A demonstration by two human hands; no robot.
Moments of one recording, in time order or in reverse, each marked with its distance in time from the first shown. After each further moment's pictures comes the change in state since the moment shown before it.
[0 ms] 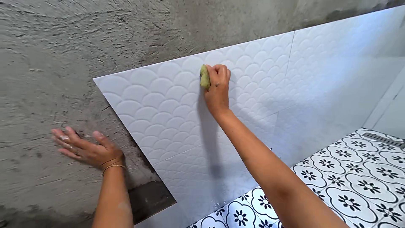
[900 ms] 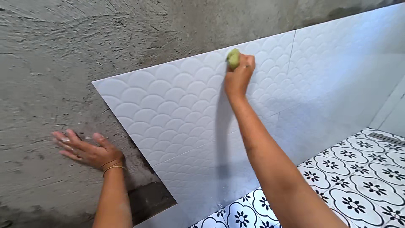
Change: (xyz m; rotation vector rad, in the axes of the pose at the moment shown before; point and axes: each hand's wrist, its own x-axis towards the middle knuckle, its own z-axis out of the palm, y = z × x) left_hand 0.000 0.003 -0.001 0.016 -0.017 -0.010; right_hand 0.044 0.029 -0.035 -0.043 -0.035 0.374
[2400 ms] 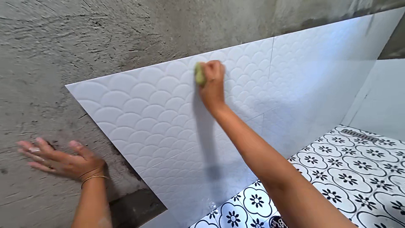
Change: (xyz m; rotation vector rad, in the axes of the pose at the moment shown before) left_hand -0.003 0.001 -0.001 0.000 -0.046 -0.049; right_hand -0.018 0.008 0.013 0.000 -0.021 -0.395
